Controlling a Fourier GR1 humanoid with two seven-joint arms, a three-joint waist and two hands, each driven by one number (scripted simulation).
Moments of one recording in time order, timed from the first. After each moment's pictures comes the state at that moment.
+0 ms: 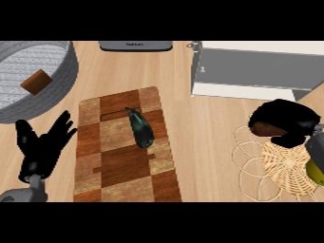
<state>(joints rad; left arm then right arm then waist) -0.04 0.21 0.05 -1.39 0.16 0.02 0.29 -0.47 -0.57 0.28 -1.02 1.08 0.26 -0.66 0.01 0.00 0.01</state>
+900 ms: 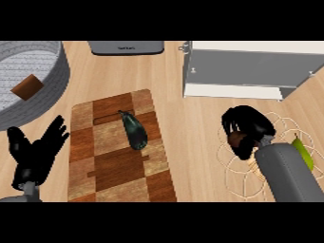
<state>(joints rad) 0.00 0.21 0.07 -1.41 0.15 0.02 0.28 -0.39 -0.18 0.07 -1.10 0.98 0.32 -0.13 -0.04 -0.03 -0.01</state>
